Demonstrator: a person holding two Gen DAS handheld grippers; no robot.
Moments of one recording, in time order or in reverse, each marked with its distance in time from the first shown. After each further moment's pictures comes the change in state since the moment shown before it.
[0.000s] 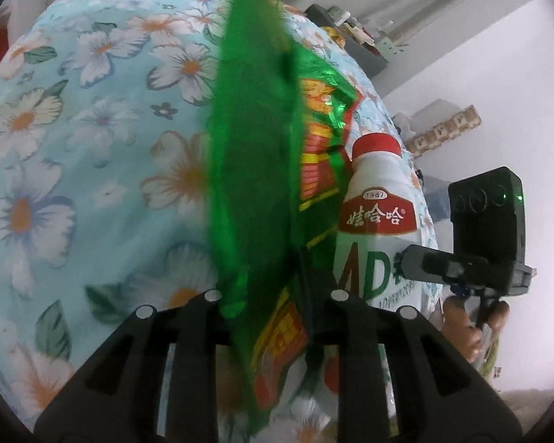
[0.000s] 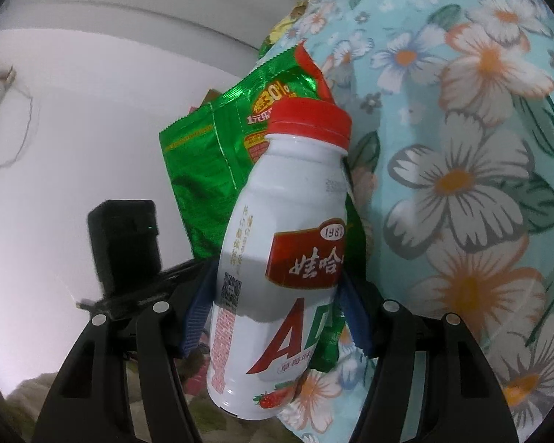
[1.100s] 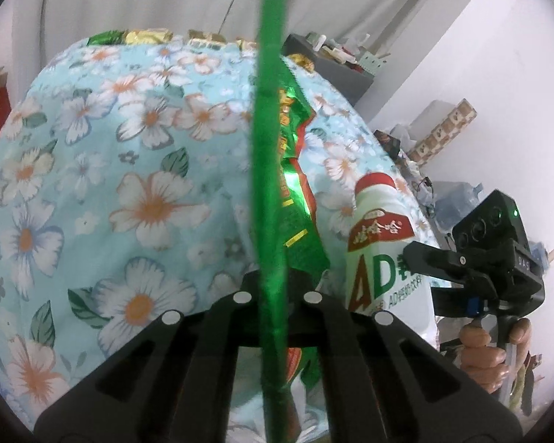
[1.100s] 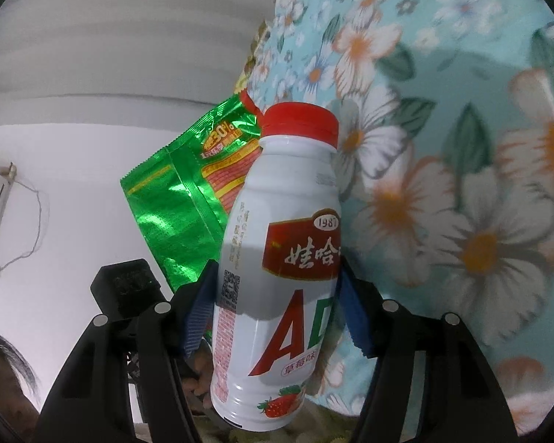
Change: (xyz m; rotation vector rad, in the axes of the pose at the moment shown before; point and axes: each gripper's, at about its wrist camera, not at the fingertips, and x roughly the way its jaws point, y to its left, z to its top) left arm -0.027 -0.058 -0.026 0.145 -0.163 0.079; right arm -0.085 -0.040 -0.074 0.240 -0.233 0.075
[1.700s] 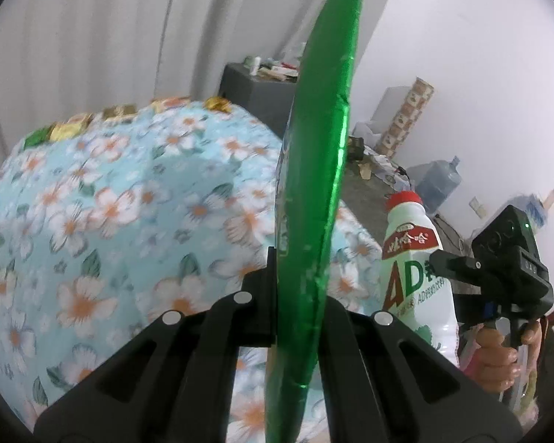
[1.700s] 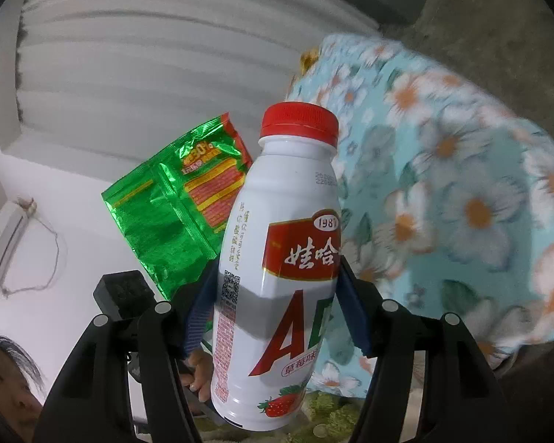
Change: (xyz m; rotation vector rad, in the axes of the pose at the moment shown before) left arm -0.002 -0.116 0.031 0.265 -0.085 -0.043; right arm -0.153 -0.015 -0.021 0.000 -0.308 0.032
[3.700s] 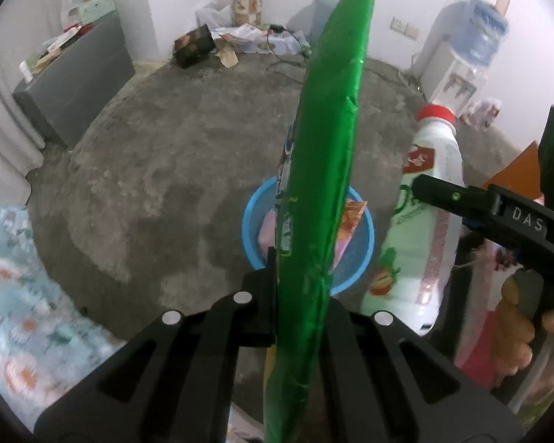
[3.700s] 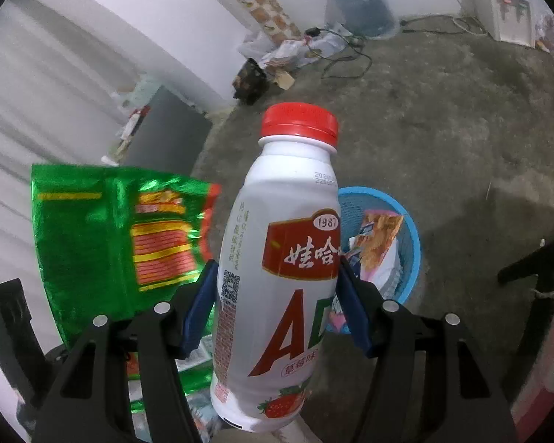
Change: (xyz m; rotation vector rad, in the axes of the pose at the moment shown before) left arm 0.349 -0.393 -0.017 0.586 0.466 -0.156; right arm -0.262 -0.157 0.053 0.237 -0.612 -0.768
